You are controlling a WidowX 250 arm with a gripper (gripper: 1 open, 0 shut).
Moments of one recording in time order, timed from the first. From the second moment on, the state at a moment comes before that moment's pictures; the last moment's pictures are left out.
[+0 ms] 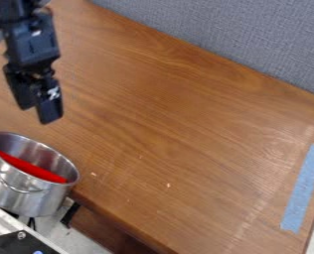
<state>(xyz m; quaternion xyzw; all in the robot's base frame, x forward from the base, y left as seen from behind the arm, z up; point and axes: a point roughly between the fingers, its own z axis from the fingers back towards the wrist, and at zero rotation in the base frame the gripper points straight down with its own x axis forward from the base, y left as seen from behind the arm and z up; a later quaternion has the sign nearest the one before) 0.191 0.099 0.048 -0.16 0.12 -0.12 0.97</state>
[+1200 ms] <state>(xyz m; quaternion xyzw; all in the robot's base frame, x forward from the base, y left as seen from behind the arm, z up) 0.170 0.030 0.025 -0.14 0.16 -0.36 0.91</state>
